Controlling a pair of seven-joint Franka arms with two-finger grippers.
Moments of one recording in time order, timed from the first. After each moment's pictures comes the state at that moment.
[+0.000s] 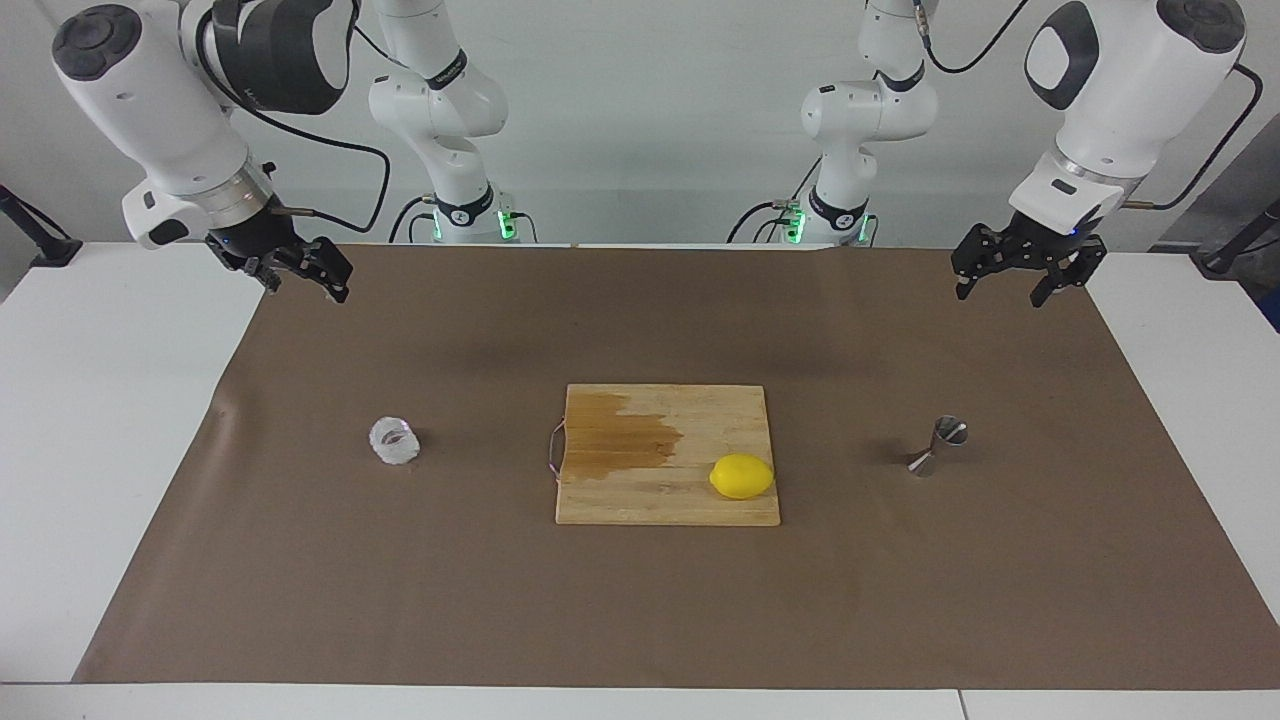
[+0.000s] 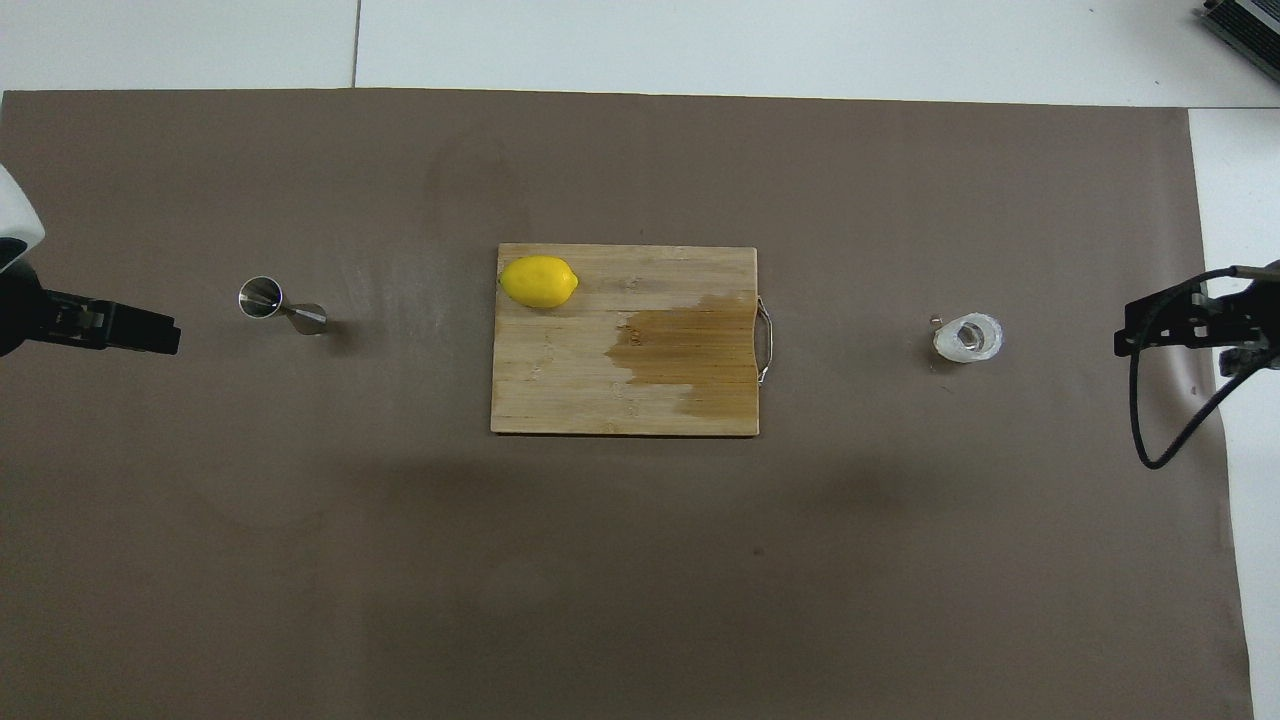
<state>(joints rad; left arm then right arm) -0.01 -0.07 -0.05 -1.71 -0.02 1.68 0.14 -0.07 0.02 -0.04 -1.64 0.02 1.55 0.10</state>
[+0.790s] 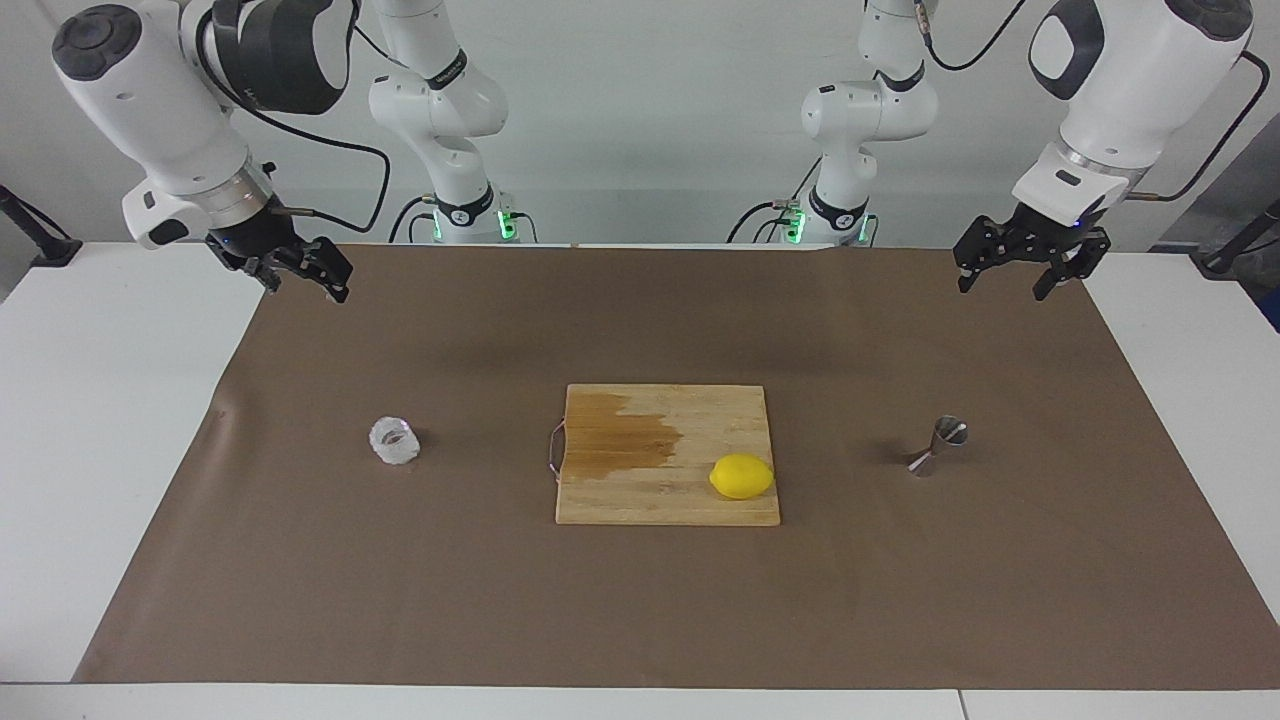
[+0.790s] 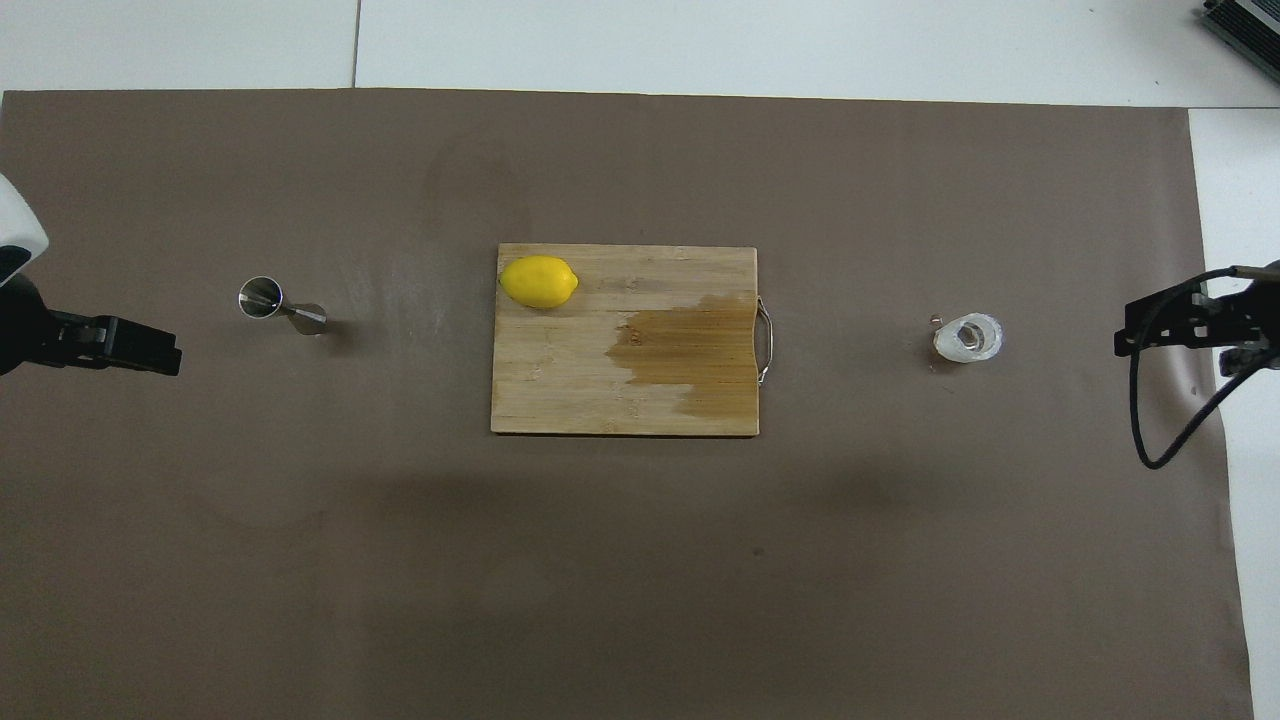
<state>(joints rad) 0.00 -0.08 -0.05 -1.71 -0.02 1.59 0.05 -0.07 0.02 -0.04 -1.64 0.02 1.55 0.10</state>
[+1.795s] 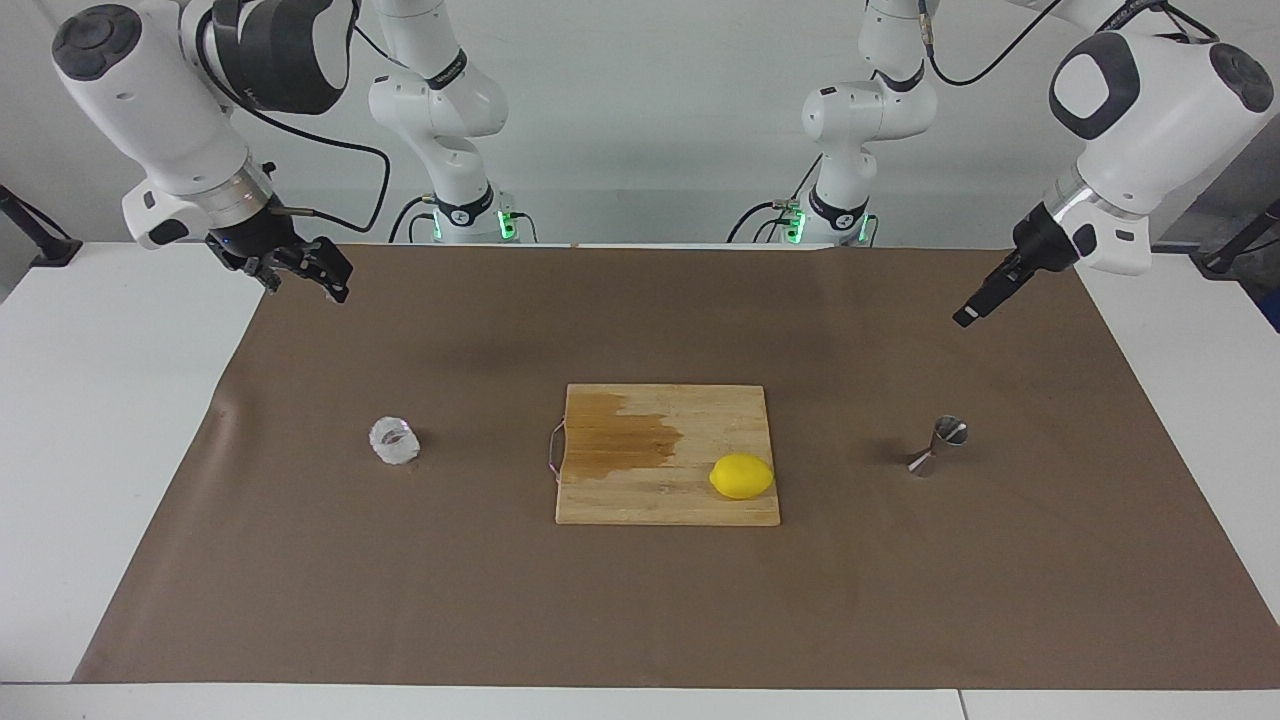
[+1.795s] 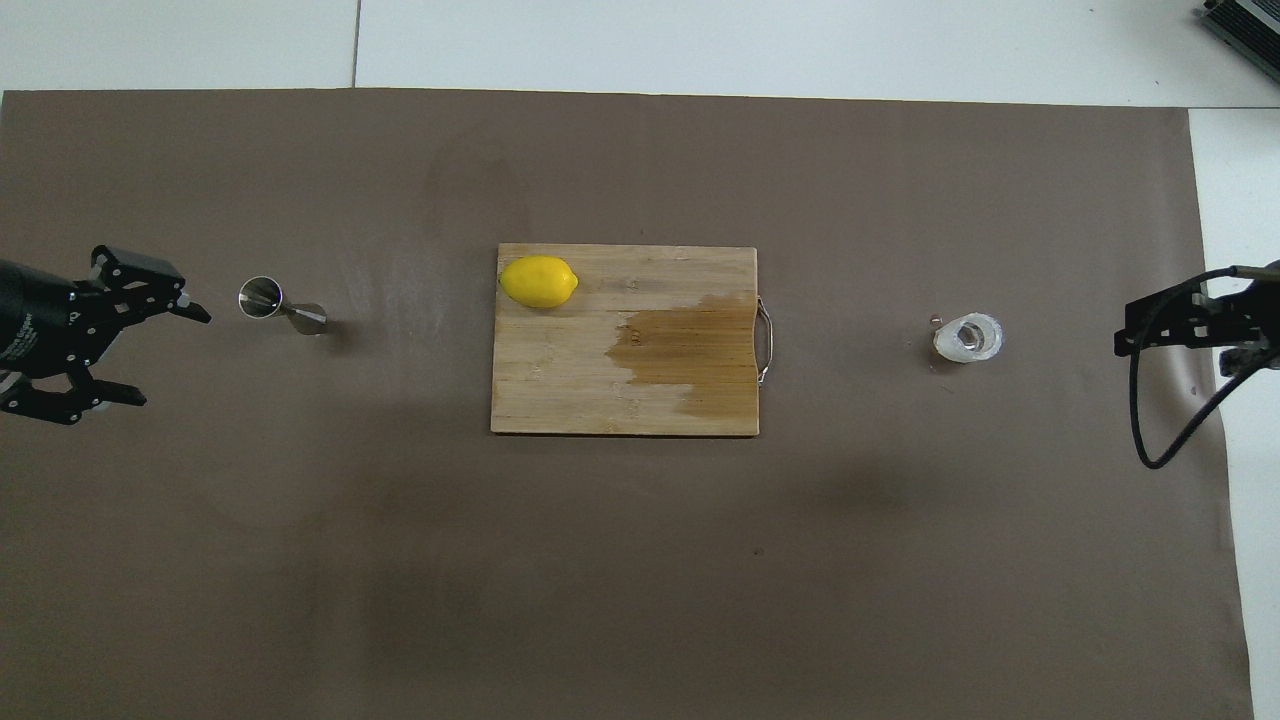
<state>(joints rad) 0.10 0.01 -0.03 -1.79 -0.29 1.71 -0.77 -0.07 0.02 -0.04 -1.64 0.02 1.55 0.10</state>
